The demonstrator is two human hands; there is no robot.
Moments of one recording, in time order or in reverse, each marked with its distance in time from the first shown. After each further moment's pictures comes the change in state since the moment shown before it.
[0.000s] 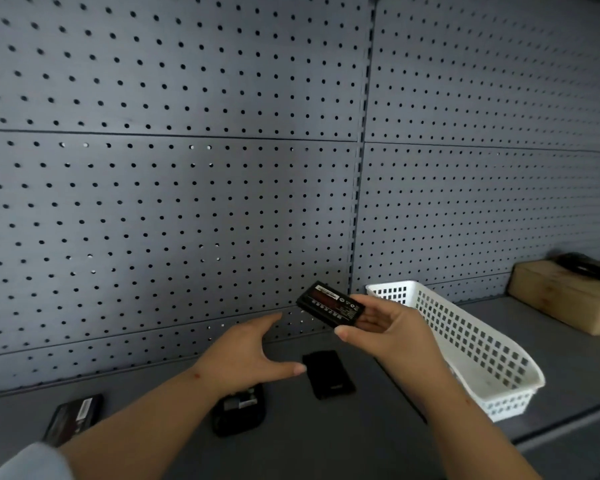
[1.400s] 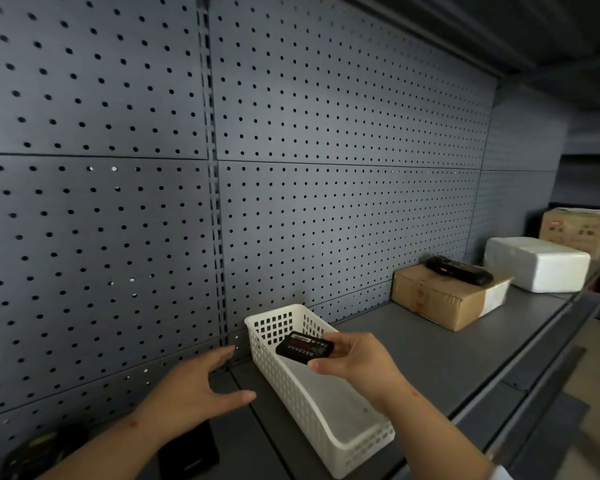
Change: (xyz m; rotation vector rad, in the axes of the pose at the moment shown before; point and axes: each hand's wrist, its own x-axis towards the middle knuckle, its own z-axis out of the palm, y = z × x) left_hand 0.100 0.059 0.081 -0.160 -0.077 0.078; right_hand 0.037 0.070 -0.144 -0.186 0.089 0.351
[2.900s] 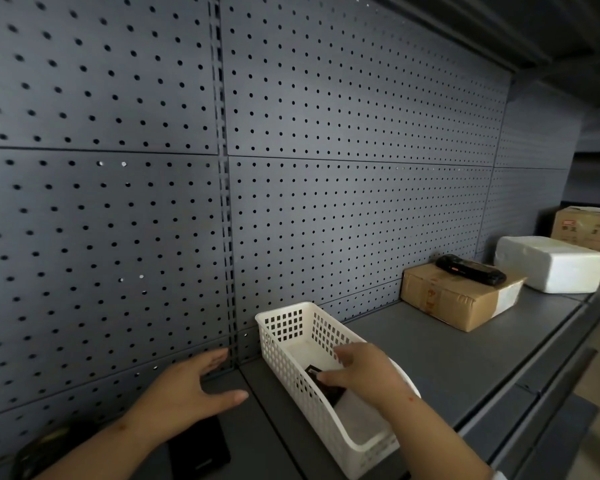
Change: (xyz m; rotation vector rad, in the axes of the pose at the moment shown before) left_hand -0.001 -0.024 -0.008 -0.084 0.019 -0.023; right_hand 0.008 0.003 0.012 -0.401 -0.012 0.074
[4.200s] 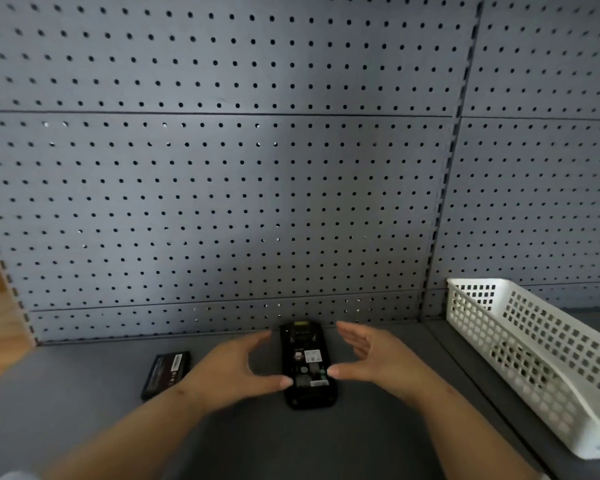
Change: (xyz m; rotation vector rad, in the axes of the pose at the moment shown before) left_hand -0.189 -0.069 -0.112 0.196 0.162 -0.291; right_hand -0.068 -0.133 0.172 0.270 -0.599 -0.418
